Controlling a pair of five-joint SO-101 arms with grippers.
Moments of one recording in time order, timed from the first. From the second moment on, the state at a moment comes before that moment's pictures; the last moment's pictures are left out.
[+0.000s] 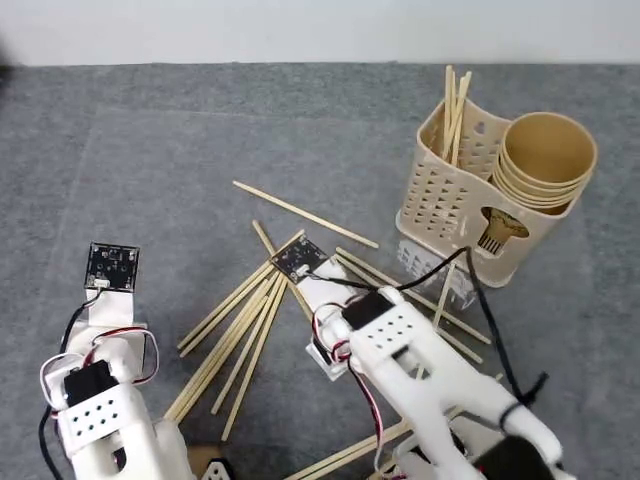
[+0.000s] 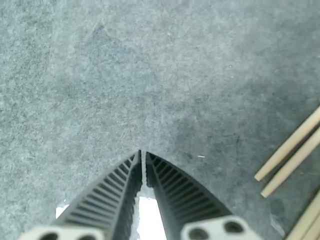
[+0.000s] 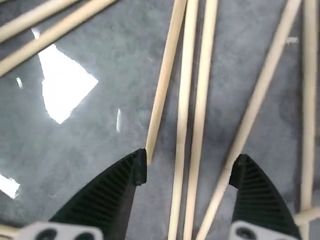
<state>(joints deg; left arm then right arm) -30.9 -62.4 81.5 51.8 -21.1 -37.5 -20.7 53.4 58.0 5.5</state>
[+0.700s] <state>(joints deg) -30.9 -62.4 81.5 51.8 -21.1 -35.7 -10.3 50.7 52.8 6.7</state>
